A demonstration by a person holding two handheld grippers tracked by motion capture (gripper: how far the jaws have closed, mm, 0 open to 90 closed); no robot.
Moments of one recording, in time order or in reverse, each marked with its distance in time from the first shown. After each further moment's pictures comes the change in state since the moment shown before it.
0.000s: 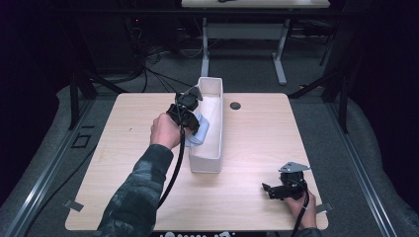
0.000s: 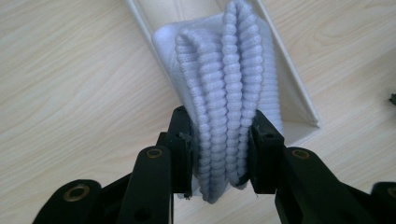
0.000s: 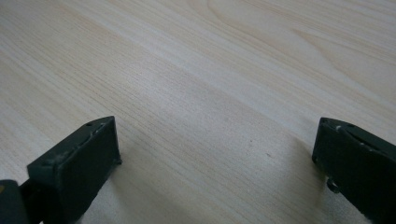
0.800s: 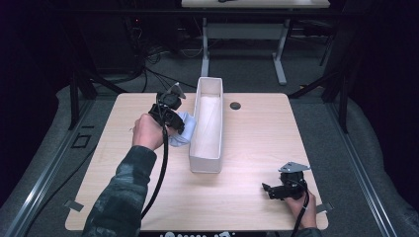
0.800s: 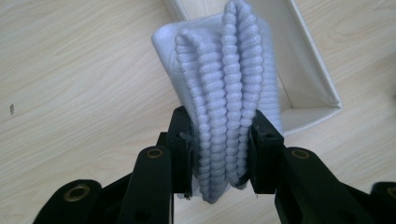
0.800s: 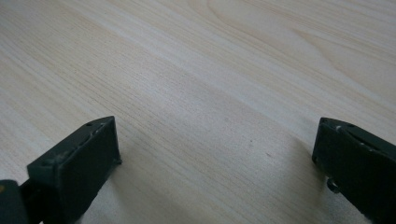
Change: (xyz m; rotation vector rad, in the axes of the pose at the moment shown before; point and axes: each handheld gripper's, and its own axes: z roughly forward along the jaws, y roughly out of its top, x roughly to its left) left arm 0.030 -0.024 -0.022 -0.032 0.002 -0.041; right arm 0.000 0.000 0.000 -0.001 -0.002 0.001
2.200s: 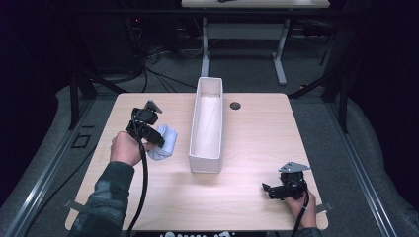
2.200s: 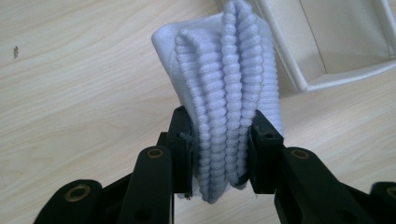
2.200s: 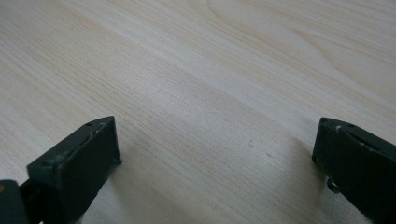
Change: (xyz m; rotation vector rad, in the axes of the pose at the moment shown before) left arm 0.040 -0.059 0.006 -0.002 -0.009 -0.083; right arm 0.000 0.000 0.001 -0.009 0.001 0.001
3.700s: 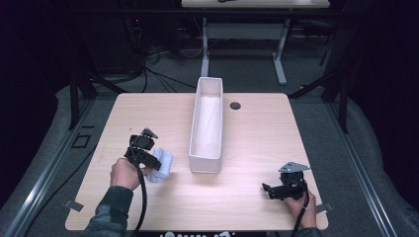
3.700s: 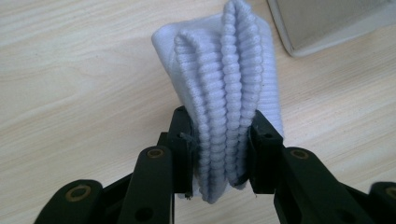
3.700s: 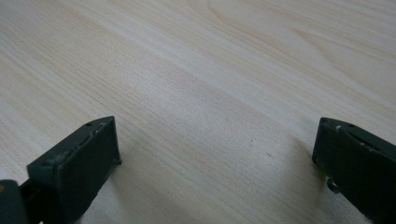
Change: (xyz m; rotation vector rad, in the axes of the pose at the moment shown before) left arm 0.010 -0.059 0.054 0.049 -0.022 -0.062; right arm 0.000 0.000 0.000 0.001 0.000 0.000
